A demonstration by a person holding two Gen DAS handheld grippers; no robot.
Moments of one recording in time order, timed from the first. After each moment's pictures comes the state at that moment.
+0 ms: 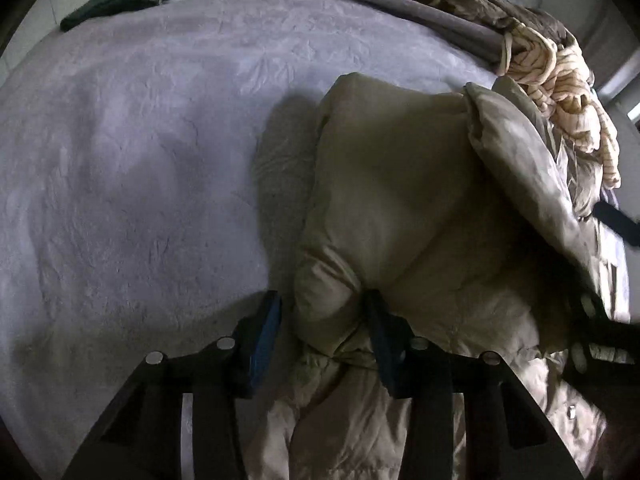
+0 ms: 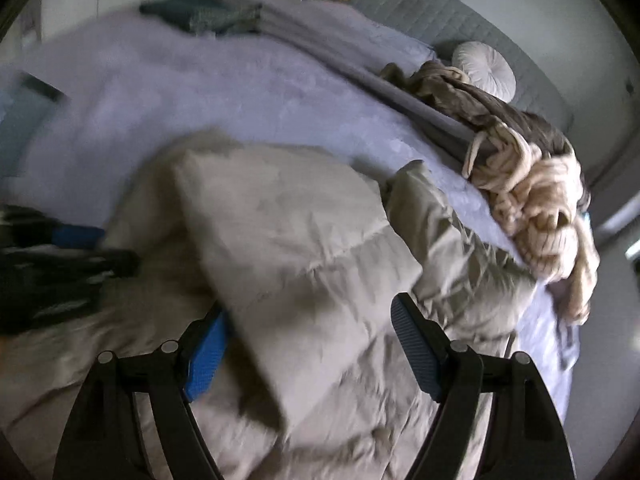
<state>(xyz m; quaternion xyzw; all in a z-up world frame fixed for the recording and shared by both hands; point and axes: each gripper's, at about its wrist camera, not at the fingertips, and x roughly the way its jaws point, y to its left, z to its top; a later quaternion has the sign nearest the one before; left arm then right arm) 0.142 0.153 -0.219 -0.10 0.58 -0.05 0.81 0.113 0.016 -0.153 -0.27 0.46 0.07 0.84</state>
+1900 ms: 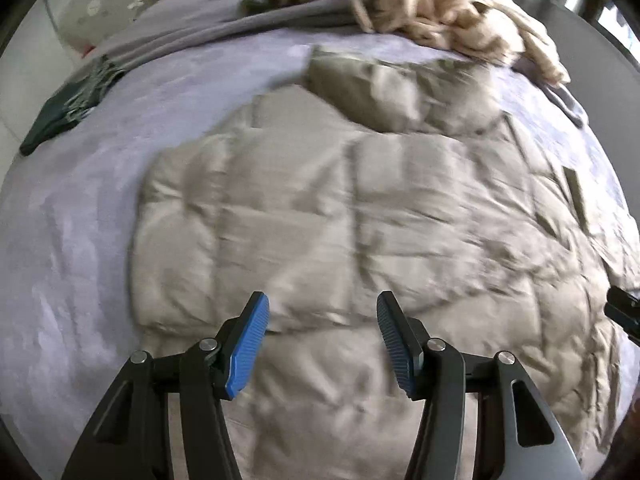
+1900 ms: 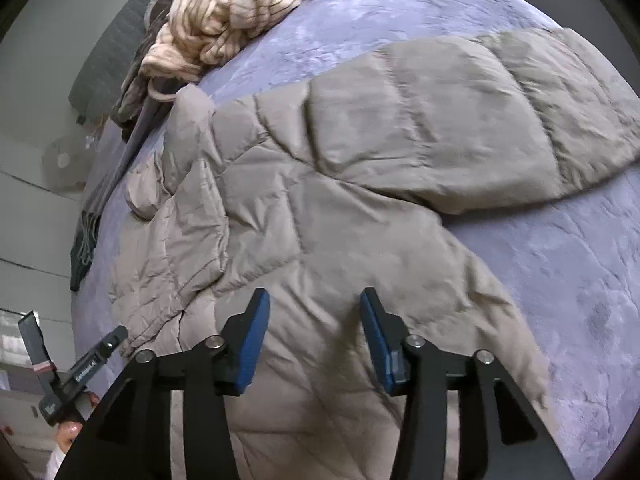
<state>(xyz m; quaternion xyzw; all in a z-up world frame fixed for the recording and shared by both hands) 0.111 -0.011 -0.146 0.06 0.57 -0.12 0.81 -0.046 -0.355 -0.155 0.35 0.51 -0.09 0.78</state>
